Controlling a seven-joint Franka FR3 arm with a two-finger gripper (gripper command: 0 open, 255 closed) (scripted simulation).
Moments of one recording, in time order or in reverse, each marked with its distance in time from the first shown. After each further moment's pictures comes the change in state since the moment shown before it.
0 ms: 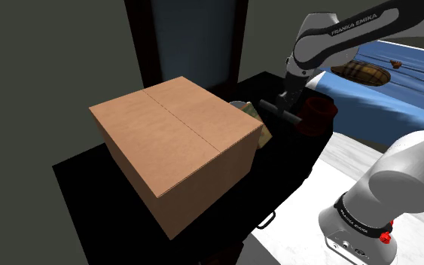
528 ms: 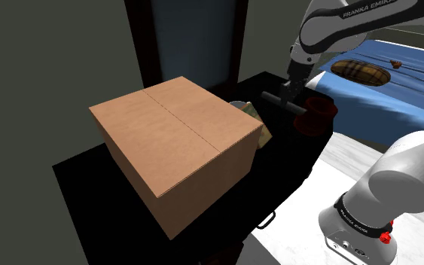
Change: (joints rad) arm -0.004 -0.057 0.011 0.068 -0.007 -0.124 0.012
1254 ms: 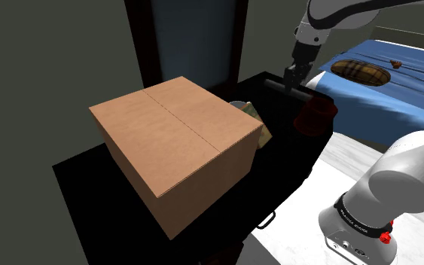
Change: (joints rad) arm 0.002 -0.044 0.017 0.116 0.001 -0.159 0.017
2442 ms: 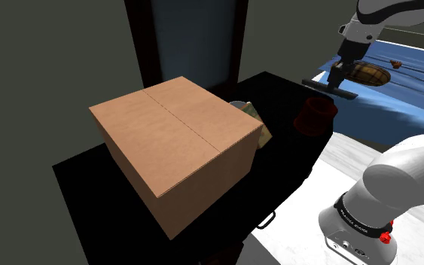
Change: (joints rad) arm -0.140 -0.137 -0.195 -0.033 -0.150 -0.098 -0.245
